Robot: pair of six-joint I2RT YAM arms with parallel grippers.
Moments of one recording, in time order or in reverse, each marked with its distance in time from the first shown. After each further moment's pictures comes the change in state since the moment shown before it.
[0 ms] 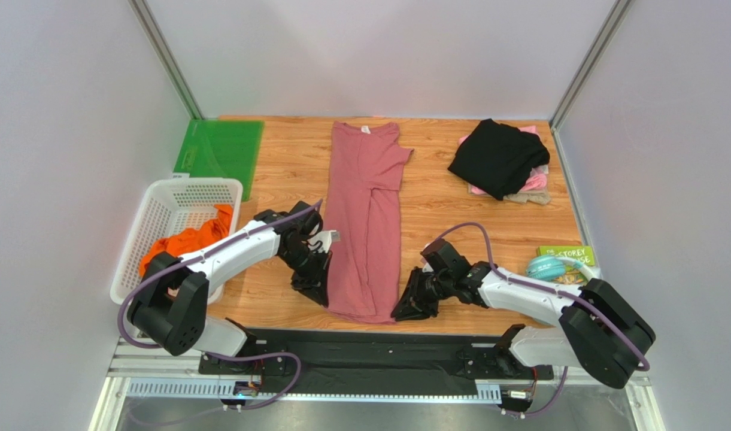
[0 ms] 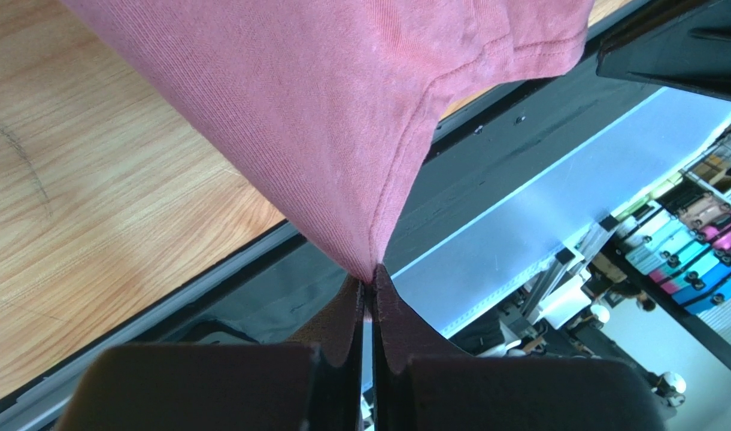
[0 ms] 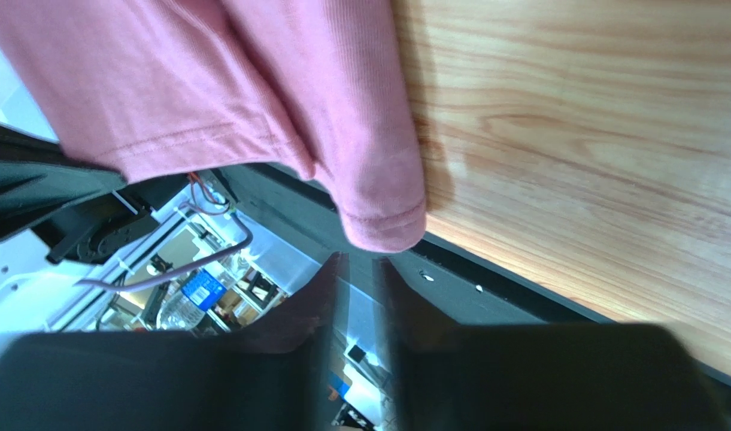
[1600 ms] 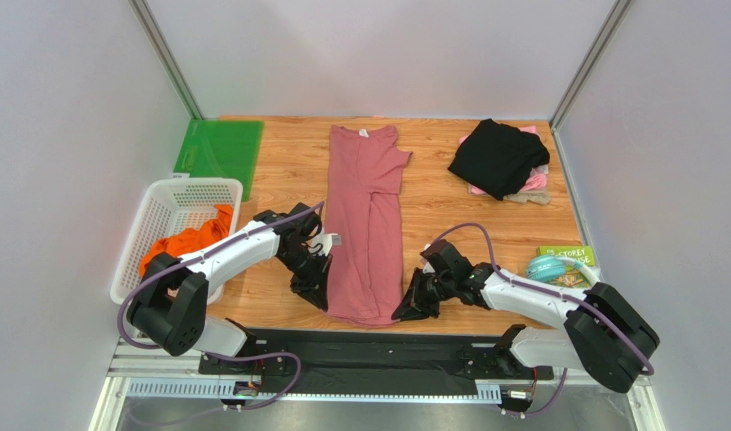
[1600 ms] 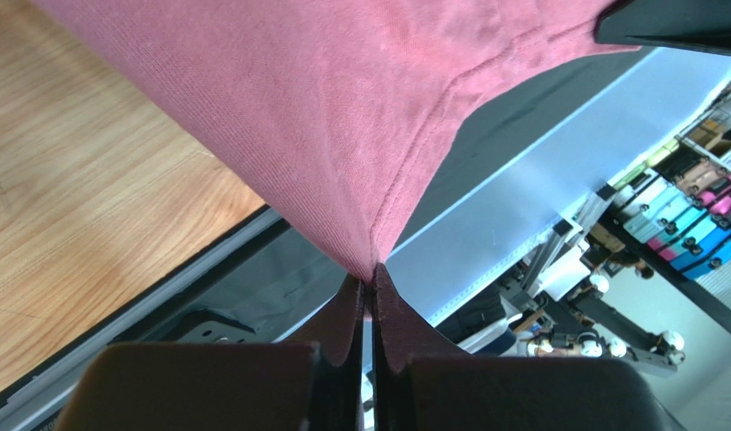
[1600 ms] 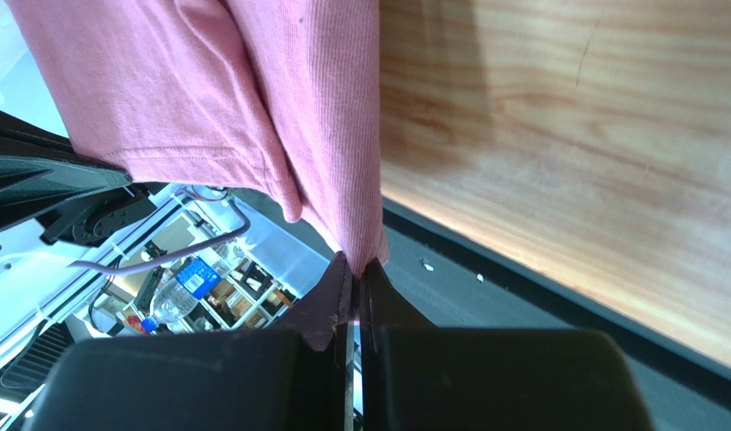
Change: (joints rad) left arm 0.001 -0.003 -0.014 -0.031 0.044 0.045; right arm 0.000 -0.014 -0.011 0.005 -0.021 -0.024
